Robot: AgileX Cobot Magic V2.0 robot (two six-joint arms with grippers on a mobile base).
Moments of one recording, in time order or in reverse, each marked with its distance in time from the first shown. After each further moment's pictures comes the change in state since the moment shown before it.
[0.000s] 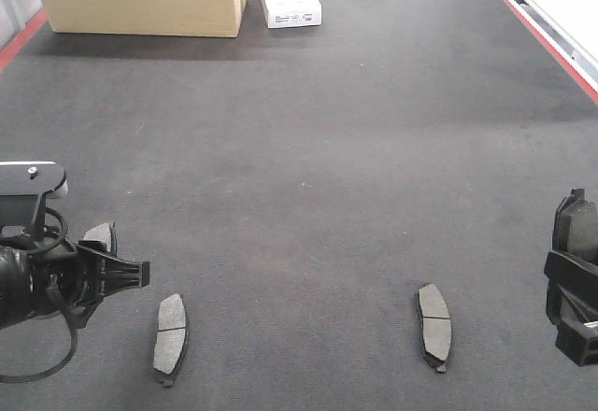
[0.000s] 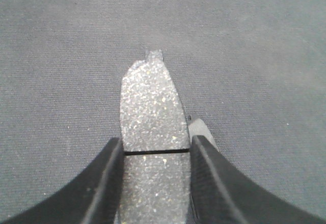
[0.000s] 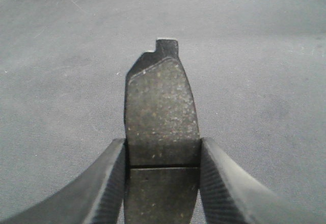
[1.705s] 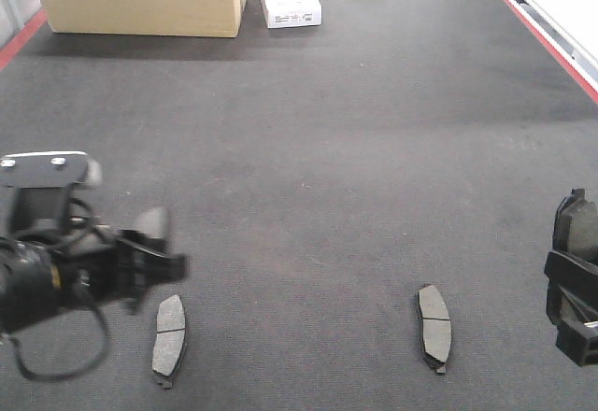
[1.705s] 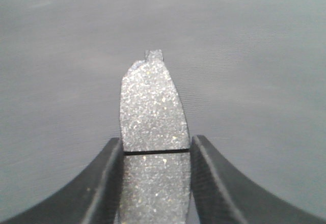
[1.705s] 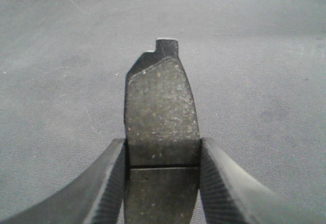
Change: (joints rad) left arm -0.058 0.000 0.000 -0.106 -0.235 0.069; right arm 0.000 0.000 0.000 0.000 0.000 0.000
